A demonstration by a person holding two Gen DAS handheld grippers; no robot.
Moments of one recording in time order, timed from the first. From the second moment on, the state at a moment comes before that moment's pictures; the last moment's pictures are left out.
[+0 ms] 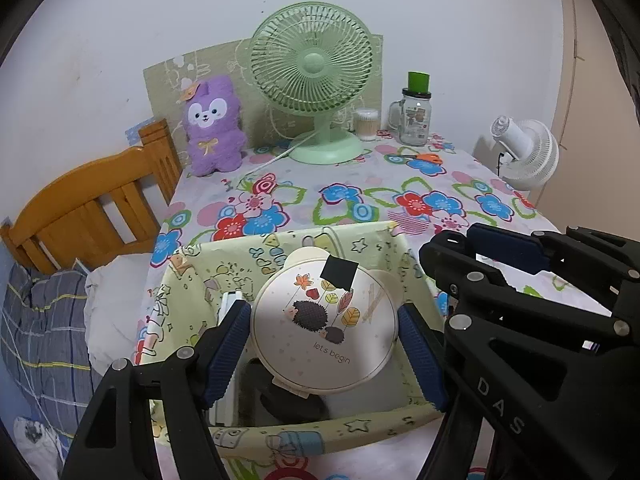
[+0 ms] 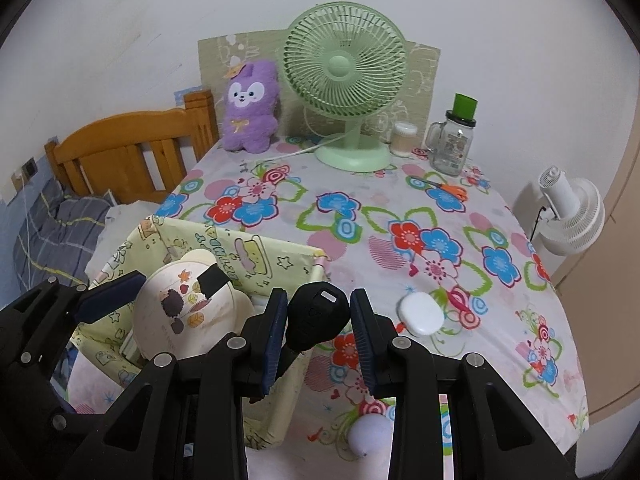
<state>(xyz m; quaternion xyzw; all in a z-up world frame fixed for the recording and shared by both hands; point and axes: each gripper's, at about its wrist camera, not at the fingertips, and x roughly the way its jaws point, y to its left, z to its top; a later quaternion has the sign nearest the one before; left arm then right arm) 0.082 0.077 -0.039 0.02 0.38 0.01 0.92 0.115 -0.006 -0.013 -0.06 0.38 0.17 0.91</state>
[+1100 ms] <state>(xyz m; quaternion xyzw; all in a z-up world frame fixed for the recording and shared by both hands) 0.094 0.115 -0.080 0.01 0.43 0.04 0.90 0.125 0.044 -0.048 -0.07 0.44 0.25 0.86</state>
